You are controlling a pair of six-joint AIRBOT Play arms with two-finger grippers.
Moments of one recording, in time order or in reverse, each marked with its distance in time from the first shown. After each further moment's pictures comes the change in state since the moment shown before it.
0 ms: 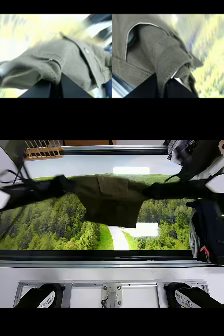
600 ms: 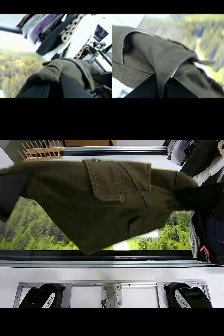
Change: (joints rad) left arm -0.098 0.403 0.013 0.047 0.001 -0.212; right arm -0.008 0.383 0.119 -0.076 0.241 0.441
